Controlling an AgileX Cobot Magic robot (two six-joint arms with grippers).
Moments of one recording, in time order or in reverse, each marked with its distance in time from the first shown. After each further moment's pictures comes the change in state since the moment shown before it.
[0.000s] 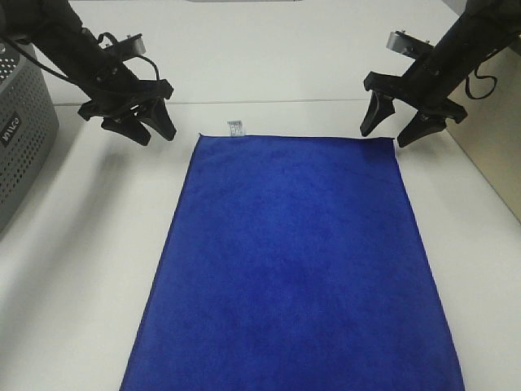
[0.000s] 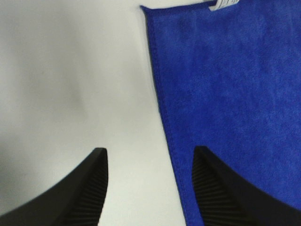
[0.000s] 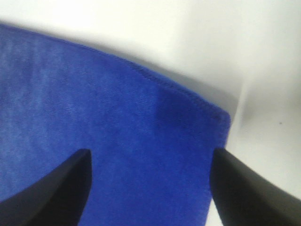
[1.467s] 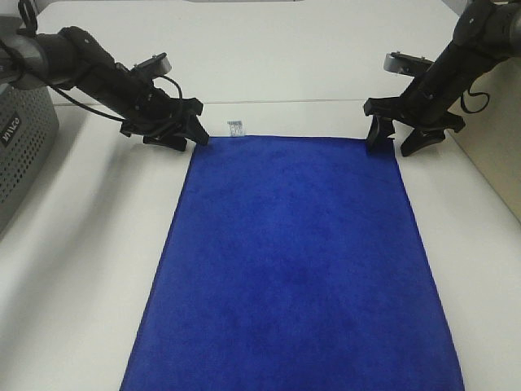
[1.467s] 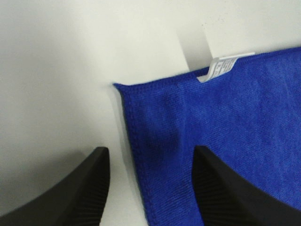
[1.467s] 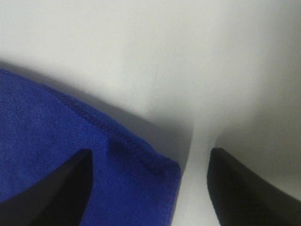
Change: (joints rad) left arm -0.037 0.149 -0.039 -0.191 -0.225 0.130; right arm 0.000 0.078 -0.002 -0.076 -0.138 -0.045
